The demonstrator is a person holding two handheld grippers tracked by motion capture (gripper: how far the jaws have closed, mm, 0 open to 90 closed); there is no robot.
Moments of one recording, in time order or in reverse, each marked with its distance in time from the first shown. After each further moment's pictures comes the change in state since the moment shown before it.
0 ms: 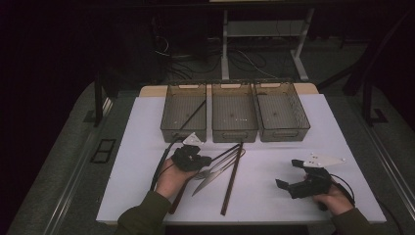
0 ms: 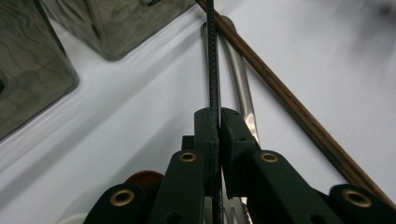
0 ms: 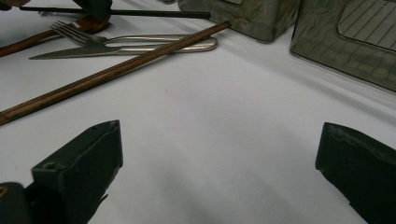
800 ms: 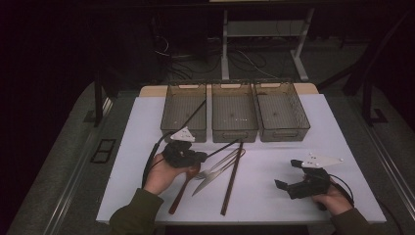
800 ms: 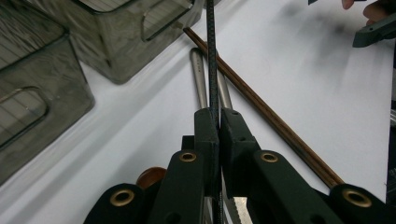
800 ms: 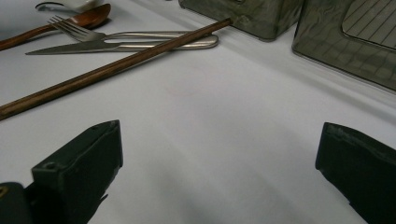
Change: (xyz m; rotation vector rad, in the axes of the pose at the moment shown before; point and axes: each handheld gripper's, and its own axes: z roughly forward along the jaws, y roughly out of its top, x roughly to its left) left arm 0.005 0.009 -0.036 -0.053 -0.046 0.042; right arm 0.002 0.000 0.002 0.009 -0.004 -0.010
